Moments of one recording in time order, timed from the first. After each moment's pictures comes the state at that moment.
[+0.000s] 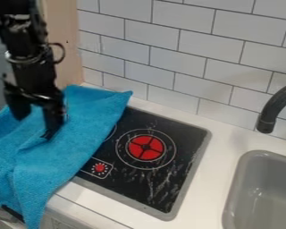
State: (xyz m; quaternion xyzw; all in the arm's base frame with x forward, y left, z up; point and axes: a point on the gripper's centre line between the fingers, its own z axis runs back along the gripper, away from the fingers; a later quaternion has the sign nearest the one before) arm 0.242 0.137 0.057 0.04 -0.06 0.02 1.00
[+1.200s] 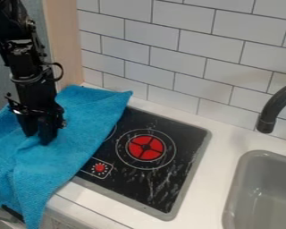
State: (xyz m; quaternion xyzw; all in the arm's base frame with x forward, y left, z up) arm 0.253 0.143 0.026 0.01 -0.04 0.00 1.00
